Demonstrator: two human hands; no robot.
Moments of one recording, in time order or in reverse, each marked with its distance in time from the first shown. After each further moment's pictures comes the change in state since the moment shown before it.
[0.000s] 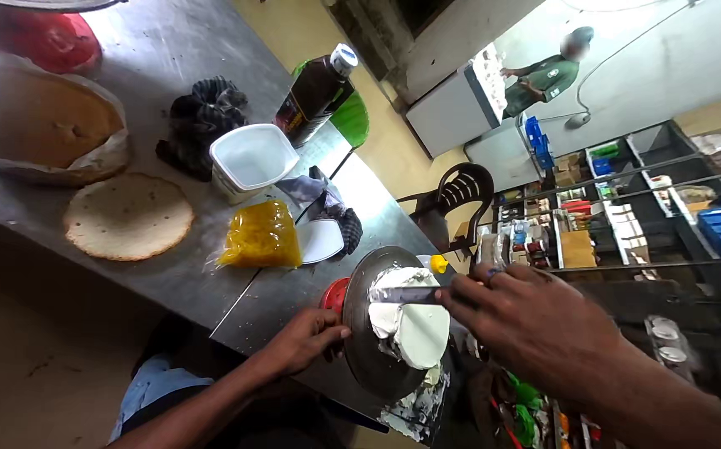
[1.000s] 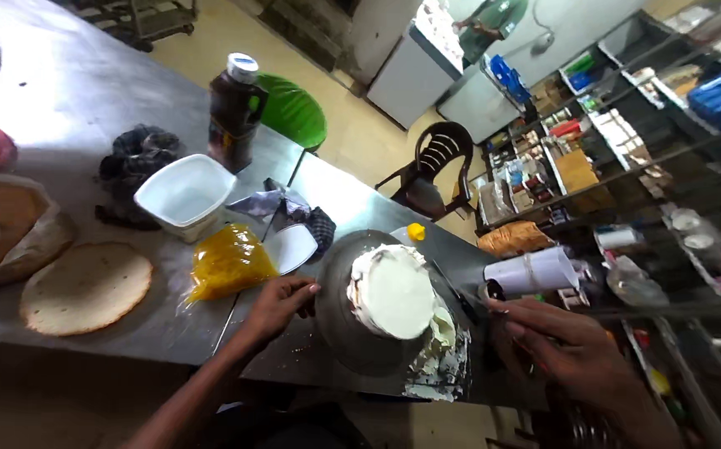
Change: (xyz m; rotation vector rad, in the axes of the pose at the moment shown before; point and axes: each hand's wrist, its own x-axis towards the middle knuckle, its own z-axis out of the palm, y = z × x) left_hand 0.035 0.046 -0.023 0.143 0.213 0.053; right_hand -0.157 -0.070 0.148 1.160 0.586 0.723
